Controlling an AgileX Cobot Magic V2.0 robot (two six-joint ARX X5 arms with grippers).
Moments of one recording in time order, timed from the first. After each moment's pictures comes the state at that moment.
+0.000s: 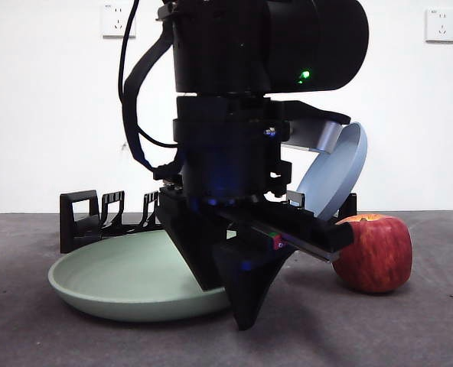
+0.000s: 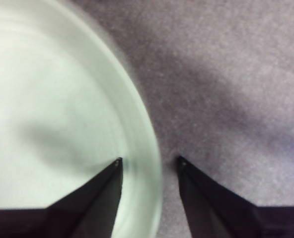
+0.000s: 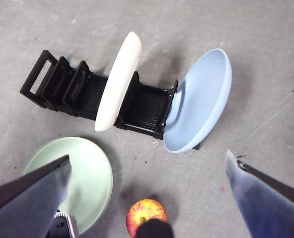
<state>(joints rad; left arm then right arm) -1.07 1.88 1.25 -0.74 -0.26 -0.17 0.28 1.46 1.90 -1.21 -0.18 -0.01</state>
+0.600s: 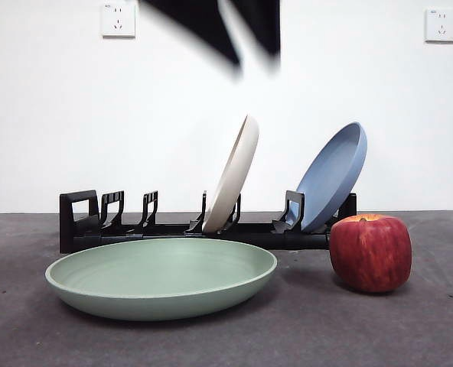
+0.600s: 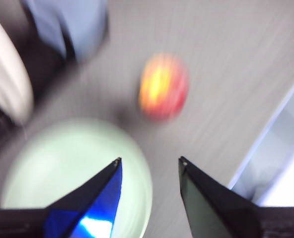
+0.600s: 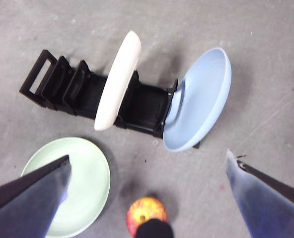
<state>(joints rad) -1.08 1.35 1.32 -0.75 -0.21 -0.17 0.28 1.46 1.90 -1.22 -0.18 -0.01</state>
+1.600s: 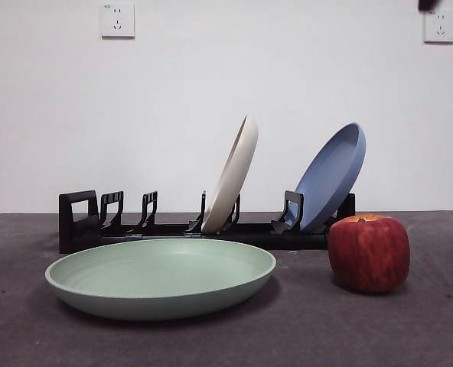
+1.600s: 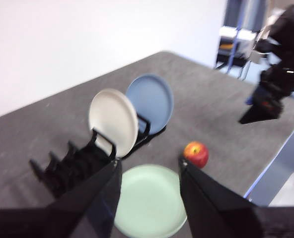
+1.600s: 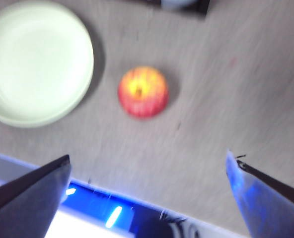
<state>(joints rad) -1.08 0.72 1.64 -1.27 -0.37 -0.15 0.52 1.05 1.21 -1.20 0.02 0.17</state>
